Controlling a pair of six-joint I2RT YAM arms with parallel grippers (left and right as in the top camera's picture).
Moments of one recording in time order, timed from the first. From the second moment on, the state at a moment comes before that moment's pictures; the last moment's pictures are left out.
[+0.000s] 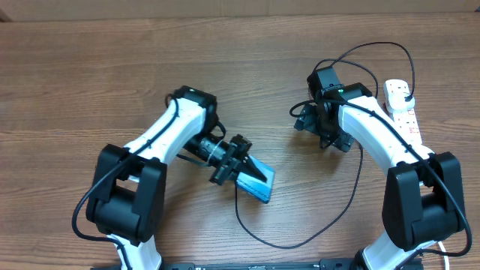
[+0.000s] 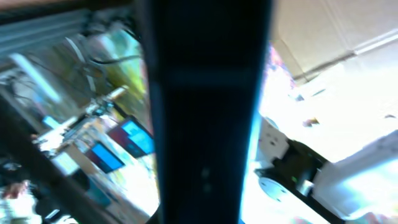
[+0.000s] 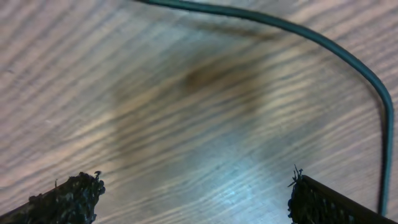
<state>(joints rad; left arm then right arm) -0.40 1.92 1.34 -1.68 1.36 -0.23 0.27 1.81 1.27 -0.90 0.11 0.77</state>
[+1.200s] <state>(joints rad) -0.41 1.92 1.34 -1.57 1.45 -0.38 0.27 1.81 1.27 -0.87 0.11 0.77</state>
